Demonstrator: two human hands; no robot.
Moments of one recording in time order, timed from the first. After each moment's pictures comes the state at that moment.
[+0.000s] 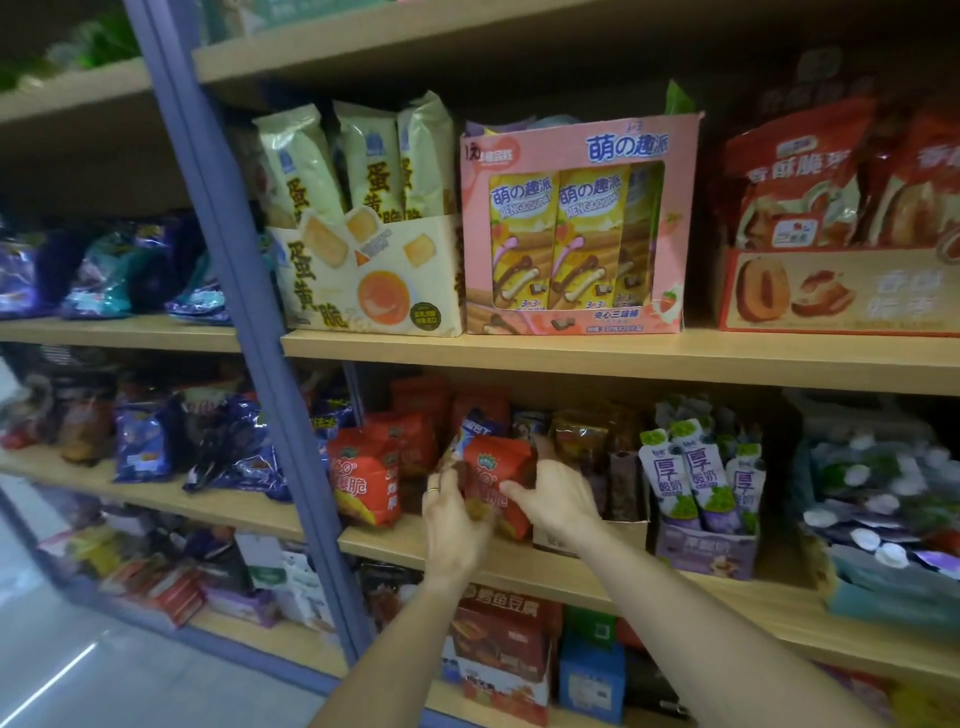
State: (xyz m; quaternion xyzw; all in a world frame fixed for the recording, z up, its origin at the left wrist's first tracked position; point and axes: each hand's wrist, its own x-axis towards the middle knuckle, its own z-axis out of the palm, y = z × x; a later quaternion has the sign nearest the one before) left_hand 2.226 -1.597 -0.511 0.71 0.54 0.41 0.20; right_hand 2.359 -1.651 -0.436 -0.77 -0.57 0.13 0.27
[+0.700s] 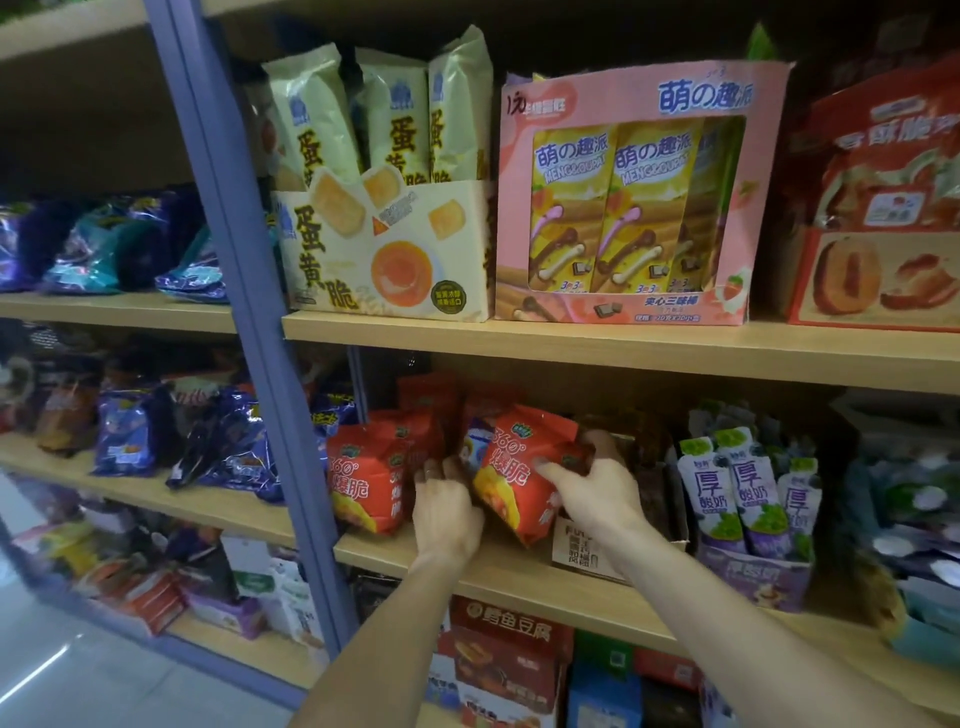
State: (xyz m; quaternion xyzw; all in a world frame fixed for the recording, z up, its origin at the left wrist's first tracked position) left_hand 2.218 -1.544 -0.512 0.75 0.61 0.25 0.01; right_hand 2.366 -1.640 -0.439 -0.73 -0.41 0.25 0.48
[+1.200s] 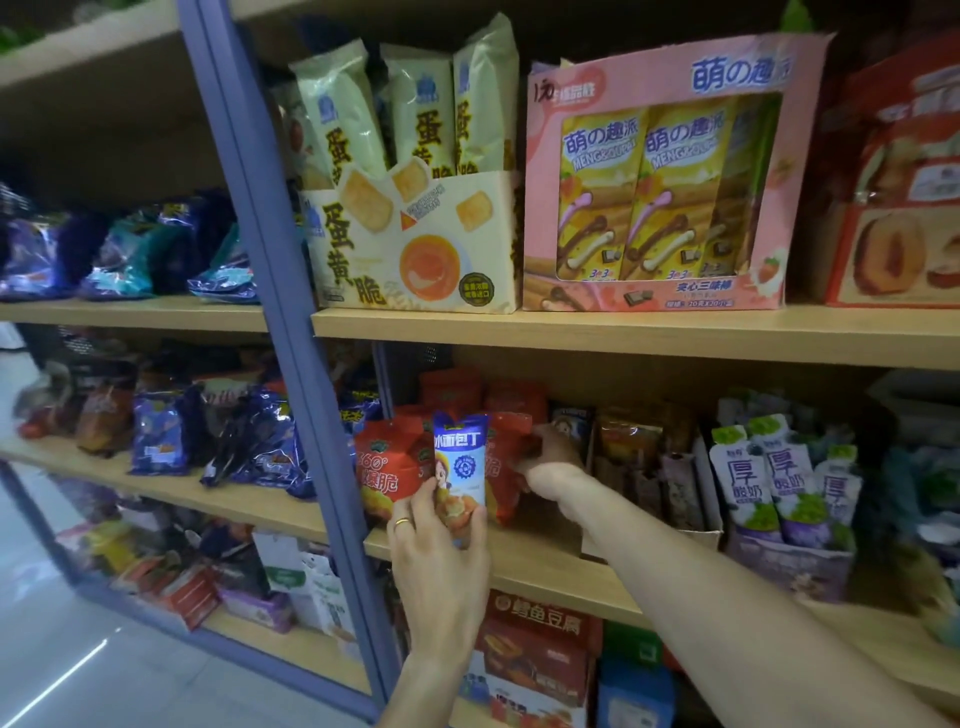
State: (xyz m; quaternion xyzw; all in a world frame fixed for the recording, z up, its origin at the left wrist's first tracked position) left_hand 2.174 -1.634 -0.506 0.62 0.59 0.51 0.08; right_hand 2.334 -1.549 -0.473 -0.68 -0.48 0.33 0.44
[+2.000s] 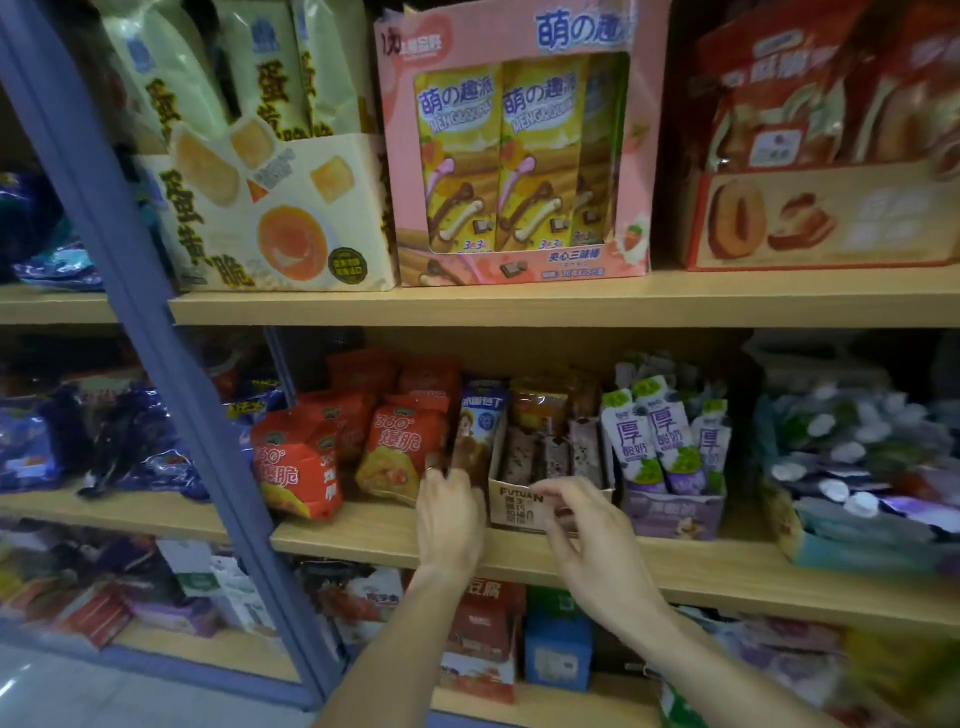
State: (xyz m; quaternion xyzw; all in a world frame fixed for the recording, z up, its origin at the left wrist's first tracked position) left_hand 2.277 -1.608 -0.521 0.77 0.58 0.28 0.06; right_hand 2.410 -1.728 -0.510 -0.64 -0.64 0.04 0.43
